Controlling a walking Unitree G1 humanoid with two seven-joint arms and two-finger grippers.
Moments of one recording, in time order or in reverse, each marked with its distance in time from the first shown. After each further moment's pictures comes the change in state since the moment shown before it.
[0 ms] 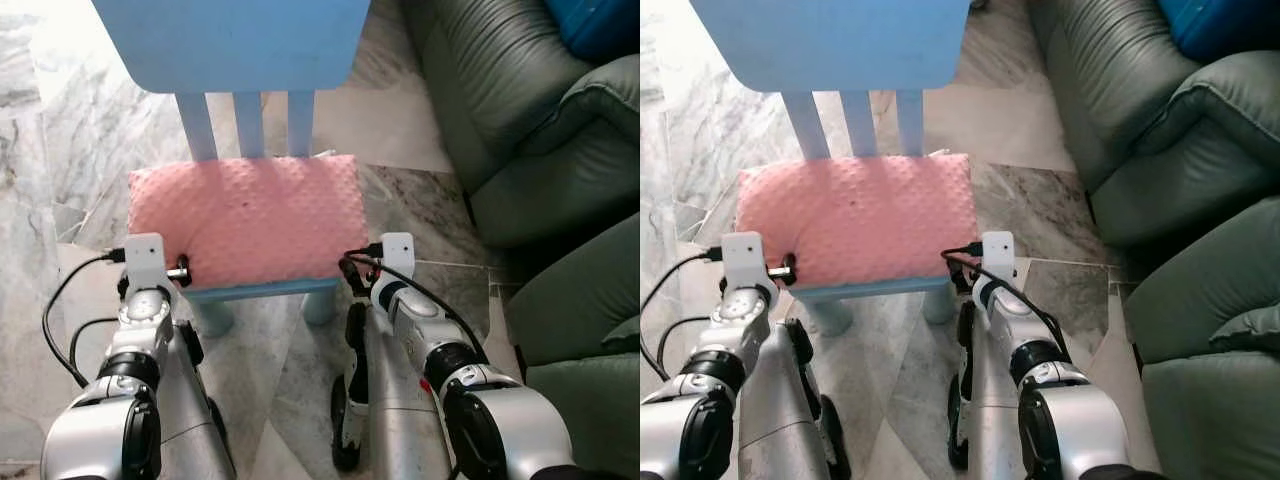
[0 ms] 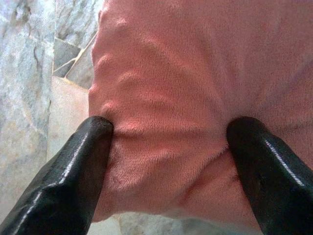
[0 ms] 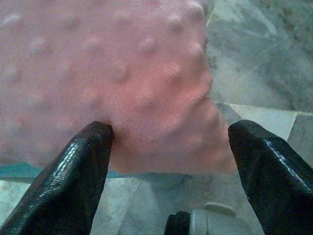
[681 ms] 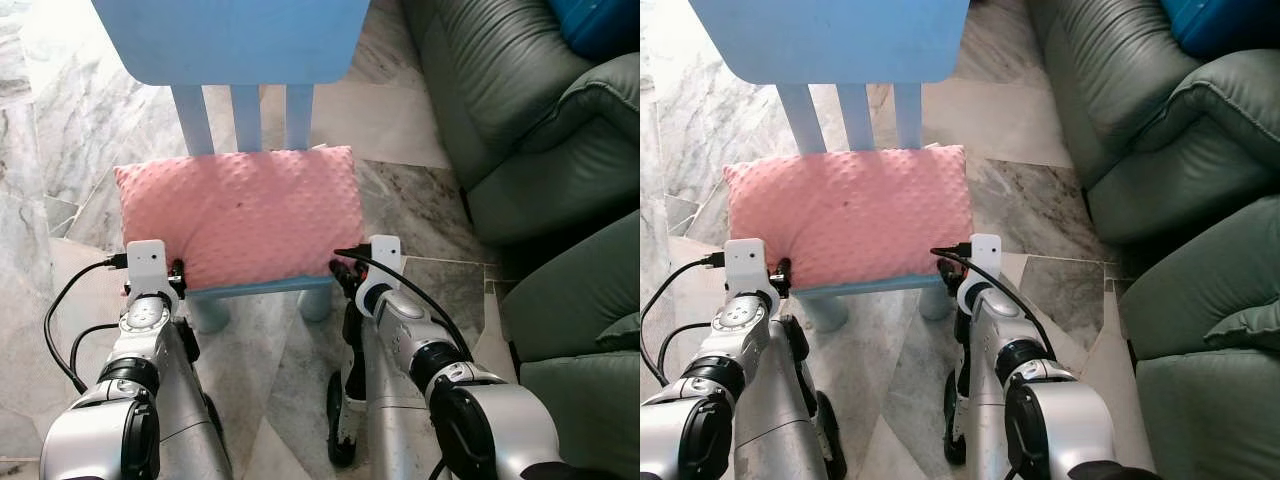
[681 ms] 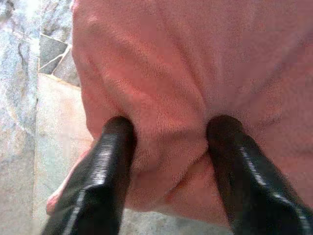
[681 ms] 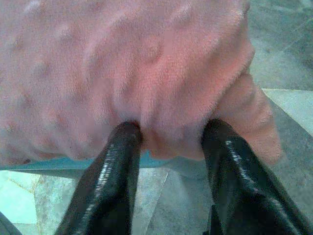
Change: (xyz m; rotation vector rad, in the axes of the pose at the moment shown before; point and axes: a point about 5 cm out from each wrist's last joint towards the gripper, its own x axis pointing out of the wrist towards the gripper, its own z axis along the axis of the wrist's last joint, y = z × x) left arm -0.002 -0.001 -0.007 0.016 -0.012 -0.045; right arm 0.003 0.020 -0.005 0.088 0.020 0.073
